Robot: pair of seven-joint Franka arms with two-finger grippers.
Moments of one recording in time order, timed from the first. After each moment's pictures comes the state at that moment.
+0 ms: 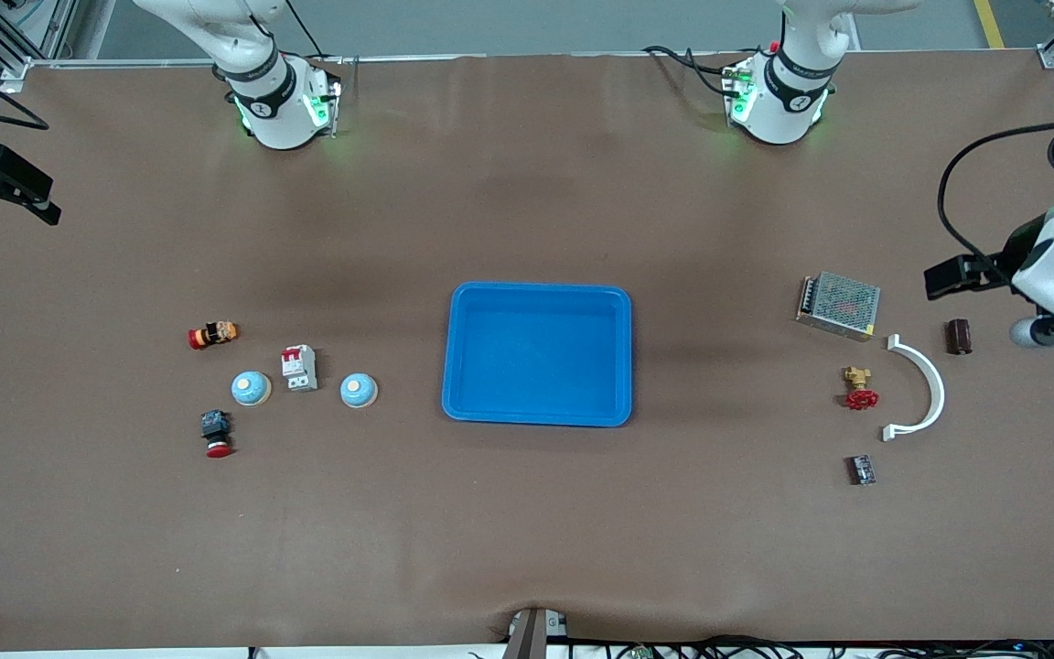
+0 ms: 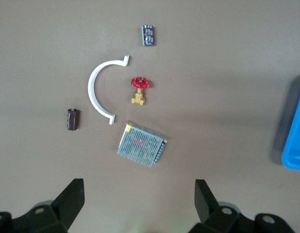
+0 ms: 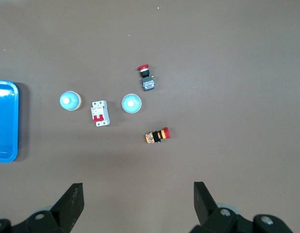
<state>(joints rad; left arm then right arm) -0.04 0.18 -0.02 -1.42 0.08 1.46 -0.08 -0.15 -0.13 0.08 -1.67 0.00 1.59 -0.10</state>
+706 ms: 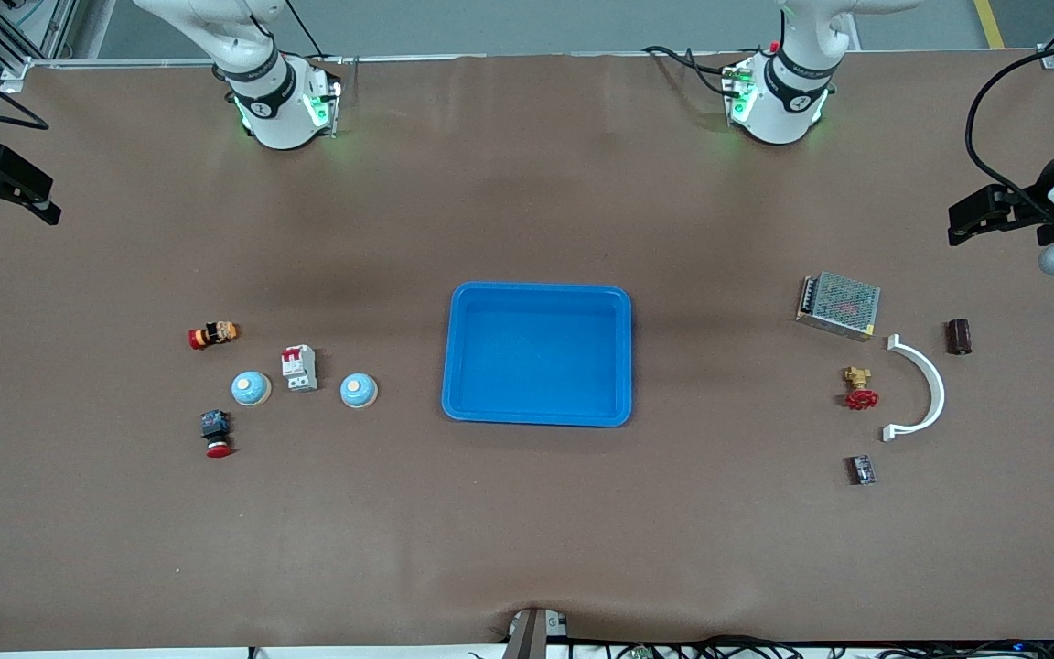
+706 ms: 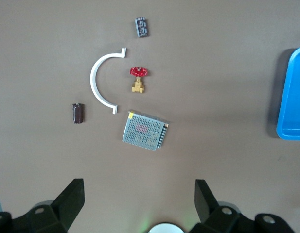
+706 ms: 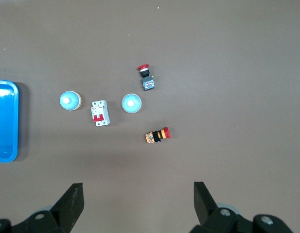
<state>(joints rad) -0.04 0.03 -0.01 -1.52 0.07 1.47 0.01 -0.15 -0.13 0.08 -1.67 0.00 1.59 -0.10</state>
